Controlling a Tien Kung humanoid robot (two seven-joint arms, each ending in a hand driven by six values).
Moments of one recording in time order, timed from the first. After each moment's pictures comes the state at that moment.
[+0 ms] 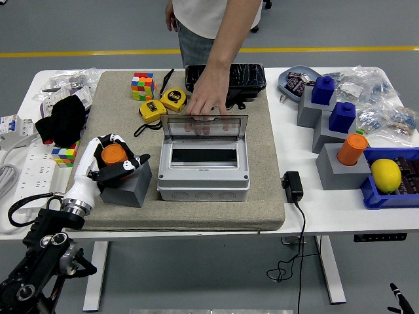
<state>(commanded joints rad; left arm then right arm) -0.05 0.00 -1.38 -1.27 1.28 0.02 -0.21 0.12 -0.12 1.52 0.18 -1.30 0.02 0.03</state>
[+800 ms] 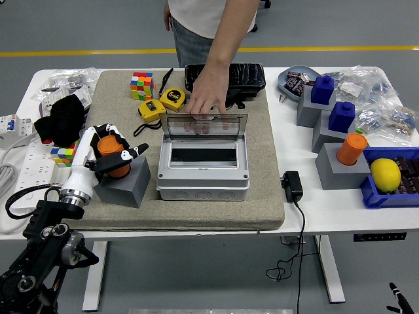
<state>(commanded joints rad) -0.10 0.00 -1.39 -1.29 1.29 0.06 -0.22 0.12 -0.12 1.51 0.18 -1.29 0.02 0.03</state>
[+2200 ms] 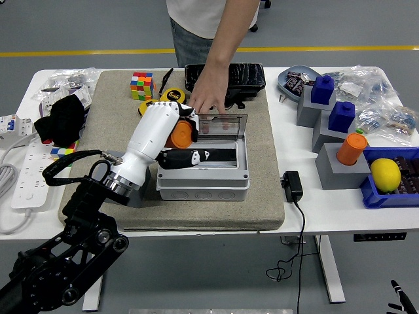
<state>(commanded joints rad) -0.28 0.12 -0.90 -1.49 2.02 0.43 -0.15 0.13 -0.13 1.51 0.18 -1.30 0.02 0.03</state>
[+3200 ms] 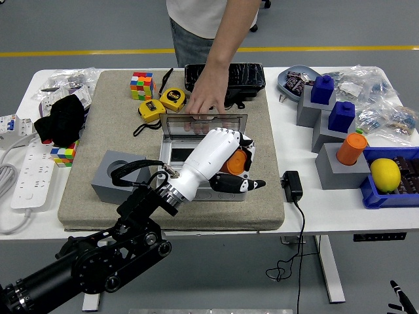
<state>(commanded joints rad) -0.49 0.02 -0.64 -1.17 1.84 0.52 -0.24 0.13 -0.13 1.51 0.18 -1.32 0.02 0.02</state>
